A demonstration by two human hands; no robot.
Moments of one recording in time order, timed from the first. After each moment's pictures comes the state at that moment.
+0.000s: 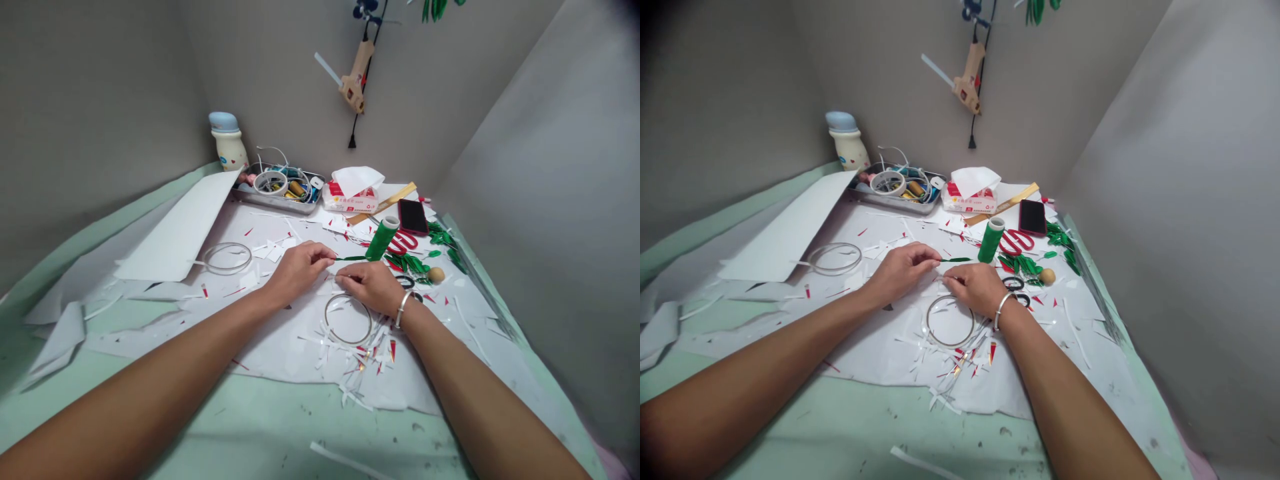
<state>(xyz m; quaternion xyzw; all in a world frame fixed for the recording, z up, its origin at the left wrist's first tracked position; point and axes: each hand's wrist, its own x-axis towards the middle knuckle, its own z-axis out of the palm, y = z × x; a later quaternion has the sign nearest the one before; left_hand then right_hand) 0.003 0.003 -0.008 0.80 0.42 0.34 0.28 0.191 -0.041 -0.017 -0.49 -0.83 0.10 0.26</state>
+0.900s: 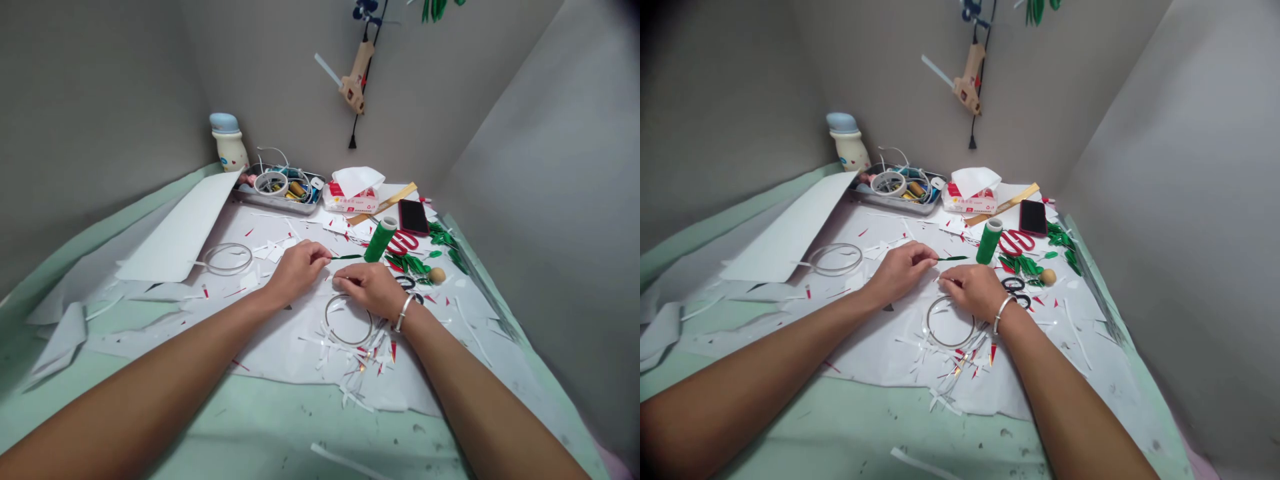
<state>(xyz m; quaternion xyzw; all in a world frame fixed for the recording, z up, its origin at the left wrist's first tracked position) 0.002 0.005 -0.009 0.80 0.44 0.34 0.24 0.184 -0.047 -0.011 -0.47 -0.83 0.12 0.28</state>
